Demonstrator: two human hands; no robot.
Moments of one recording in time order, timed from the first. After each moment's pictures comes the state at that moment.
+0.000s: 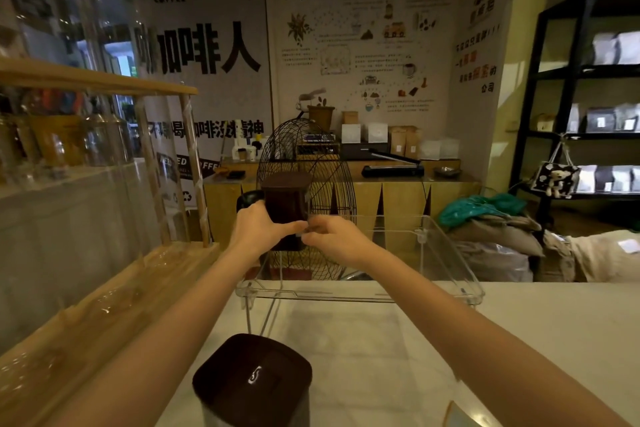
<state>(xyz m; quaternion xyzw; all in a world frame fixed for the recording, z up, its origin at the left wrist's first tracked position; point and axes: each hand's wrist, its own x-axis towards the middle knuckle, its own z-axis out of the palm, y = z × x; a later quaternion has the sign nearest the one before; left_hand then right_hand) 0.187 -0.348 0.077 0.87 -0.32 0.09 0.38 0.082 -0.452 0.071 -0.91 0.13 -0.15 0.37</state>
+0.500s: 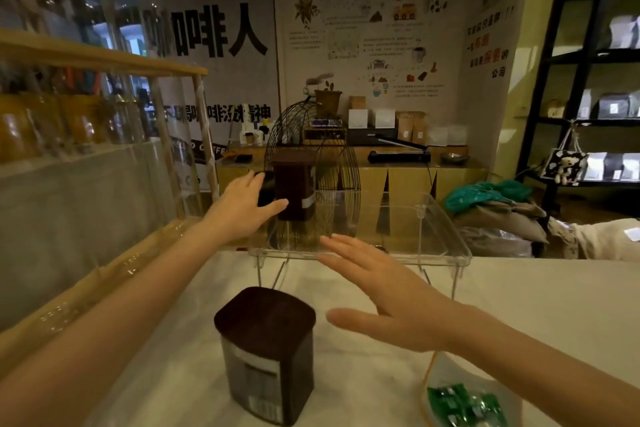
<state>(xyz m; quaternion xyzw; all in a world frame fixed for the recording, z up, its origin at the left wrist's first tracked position) 0.176 -0.293 0.082 0.90 -0.39 0.09 0.20 -0.052 -0.405 0.041 -0.99 -0.04 -0.12 0.09</state>
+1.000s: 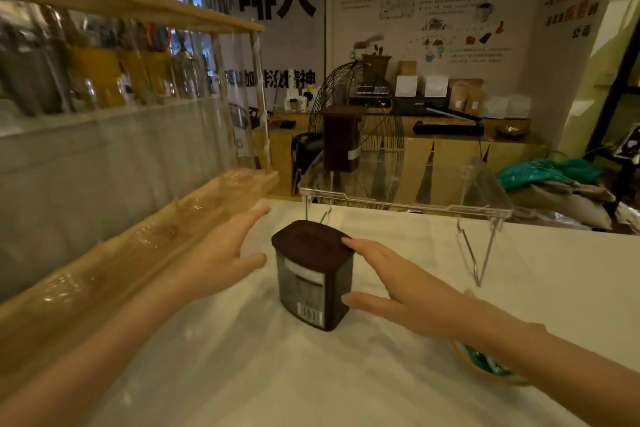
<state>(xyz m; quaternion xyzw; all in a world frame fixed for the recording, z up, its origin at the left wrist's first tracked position) 0.091 -0.156 0.010 0.87 -0.41 0.03 0.28 -0.064 -0.362 0.001 -0.97 -0.01 -0.03 0.23</state>
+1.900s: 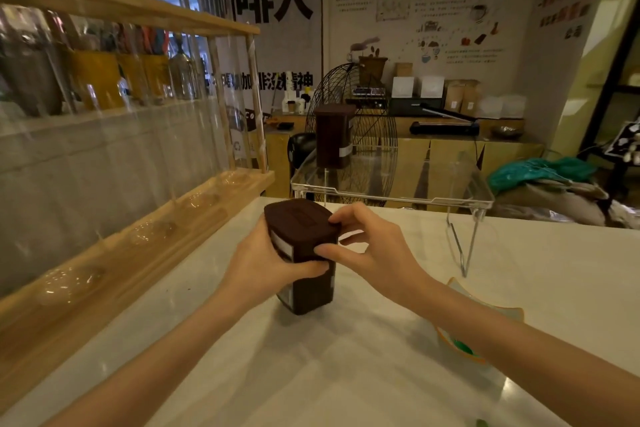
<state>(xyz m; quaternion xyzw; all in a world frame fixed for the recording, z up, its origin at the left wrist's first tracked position) 0.034 -0.198 -0.001 0.80 -0.30 -0.01 0.52 -0.053 -0.344 0.010 -0.87 -0.03 -0.28 0.40</state>
